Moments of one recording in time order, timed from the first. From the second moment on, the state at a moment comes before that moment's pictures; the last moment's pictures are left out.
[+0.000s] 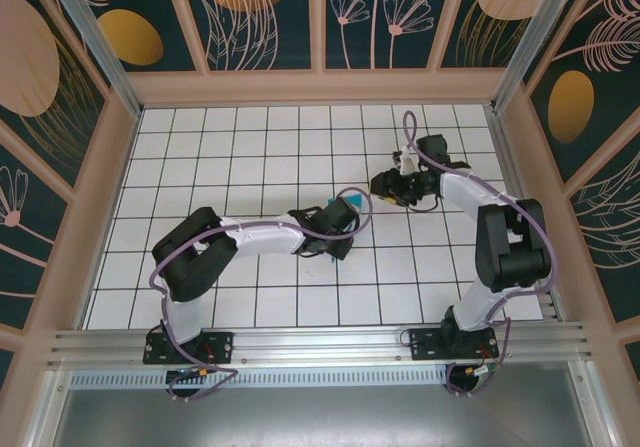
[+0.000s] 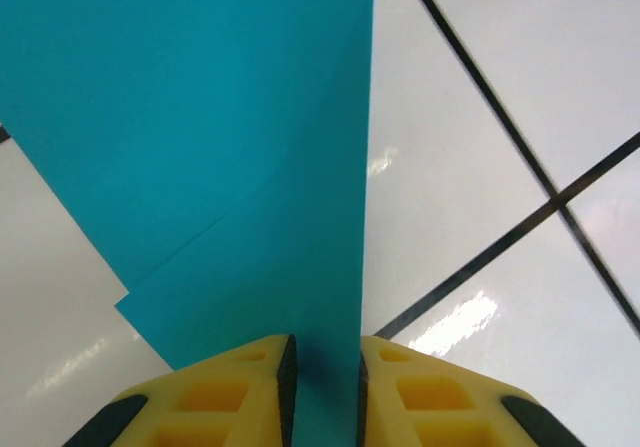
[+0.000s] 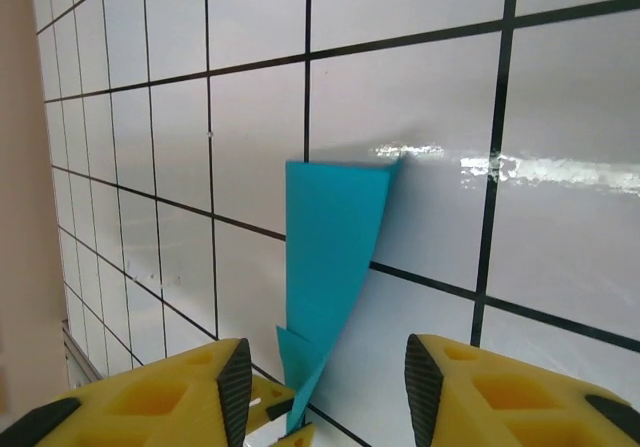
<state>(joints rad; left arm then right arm) -0.96 1.90 1.14 -0.27 -0.03 -0.44 0.18 1.66 1.03 -0.43 -0.70 0.37</state>
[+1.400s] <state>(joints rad) -0.72 1.80 0.72 0.36 0.40 -0.88 0.44 1.76 0.91 -0.15 -0.57 0.60</state>
